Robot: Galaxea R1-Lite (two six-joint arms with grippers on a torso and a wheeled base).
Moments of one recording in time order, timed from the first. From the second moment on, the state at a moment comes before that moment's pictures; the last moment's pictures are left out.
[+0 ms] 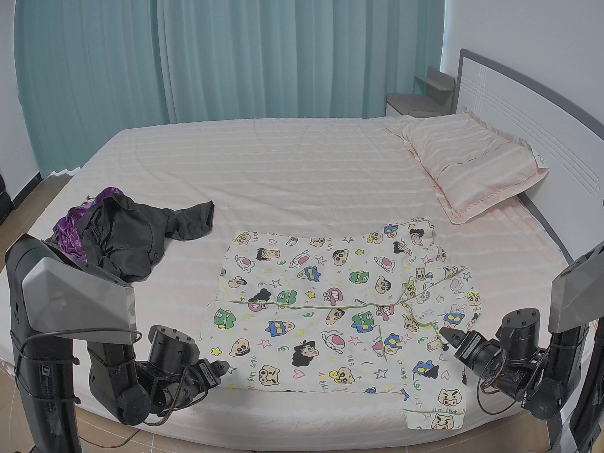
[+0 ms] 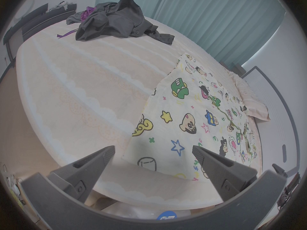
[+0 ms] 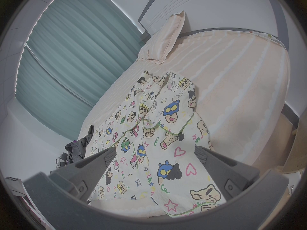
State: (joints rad) left arm -0.41 2.28 -0.29 -1.13 0.17 -0.86; right arm 0.38 2.15 -0.02 -1.55 -0.22 0.91
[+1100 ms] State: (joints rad) left arm -0.41 2.36 -0.39 -1.12 0.17 -0.75; right arm 0.35 2.14 -0.02 -1.55 -0.21 0.92
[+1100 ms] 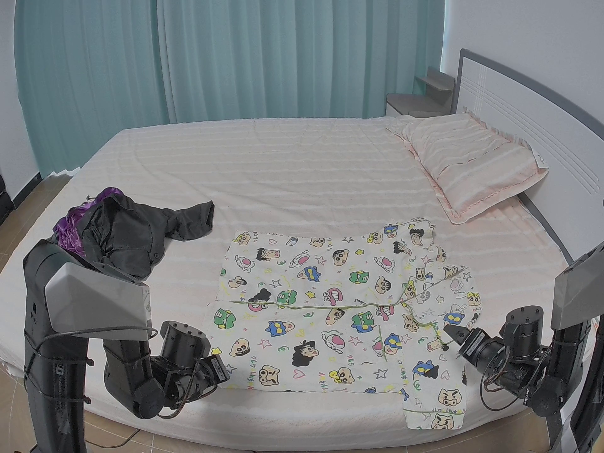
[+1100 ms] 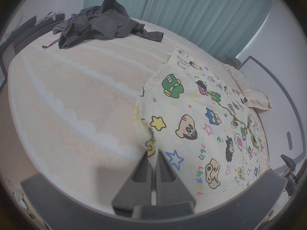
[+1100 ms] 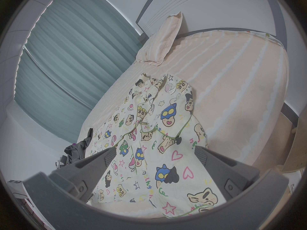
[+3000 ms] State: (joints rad) left arm -0.38 2.33 -0.44 -1.18 0.26 -1.05; right arm 0.08 2.49 -0.29 -1.55 0.09 0.48
